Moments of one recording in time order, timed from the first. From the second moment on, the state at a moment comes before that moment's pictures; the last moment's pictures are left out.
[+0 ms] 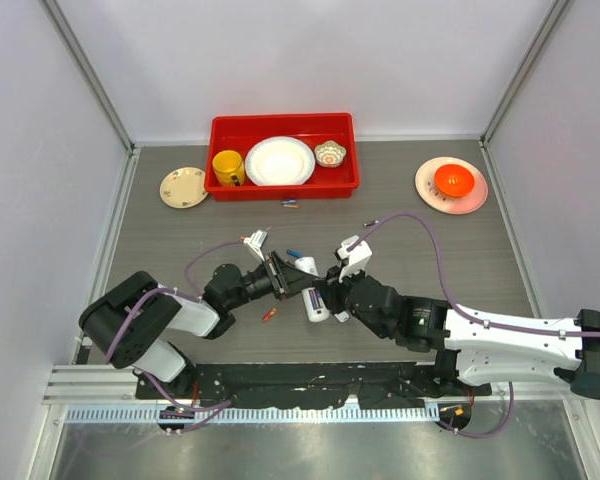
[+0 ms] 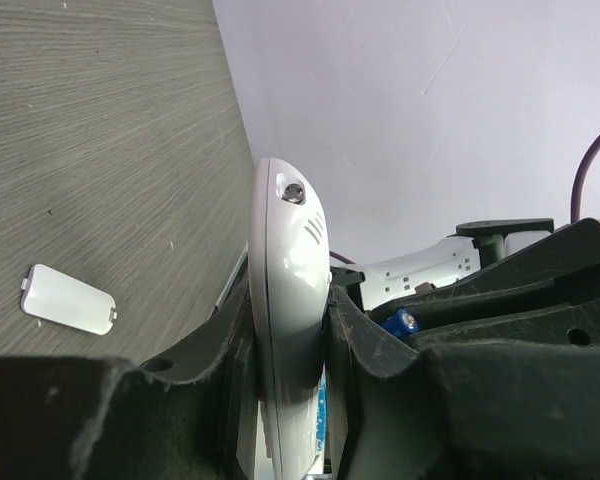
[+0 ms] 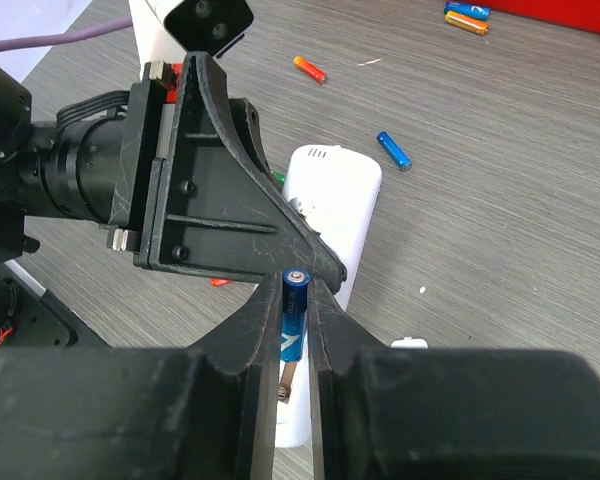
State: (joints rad) left arm -0.73 1.52 0.26 1.28 0.41 -1.33; right arm 1.26 0.98 0.67 -0.06 0.56 0.46
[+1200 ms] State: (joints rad) left arm -0.73 1.50 0.28 1.24 0.41 -1.31; right arm 1.27 1.01 0.66 -0.13 0.50 0.57
